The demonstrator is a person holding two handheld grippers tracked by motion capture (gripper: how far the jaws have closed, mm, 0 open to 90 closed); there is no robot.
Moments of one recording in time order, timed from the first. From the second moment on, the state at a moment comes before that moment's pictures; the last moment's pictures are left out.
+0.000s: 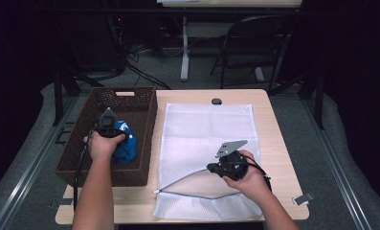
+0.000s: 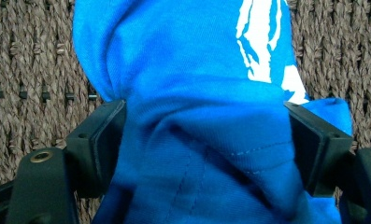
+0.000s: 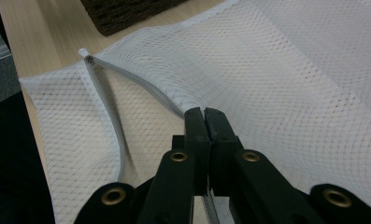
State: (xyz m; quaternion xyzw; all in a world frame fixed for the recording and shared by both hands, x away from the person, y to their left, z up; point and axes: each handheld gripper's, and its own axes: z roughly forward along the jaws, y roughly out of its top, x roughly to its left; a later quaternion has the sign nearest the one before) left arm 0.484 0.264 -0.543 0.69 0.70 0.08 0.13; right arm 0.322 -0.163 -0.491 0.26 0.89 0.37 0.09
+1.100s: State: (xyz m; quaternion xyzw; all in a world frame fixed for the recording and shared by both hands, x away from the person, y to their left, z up) left arm 0.480 0.258 -0.535 0.69 0.71 0.08 0.13; right arm 0.322 -0.163 -0.491 0.26 0.89 0.37 0.09
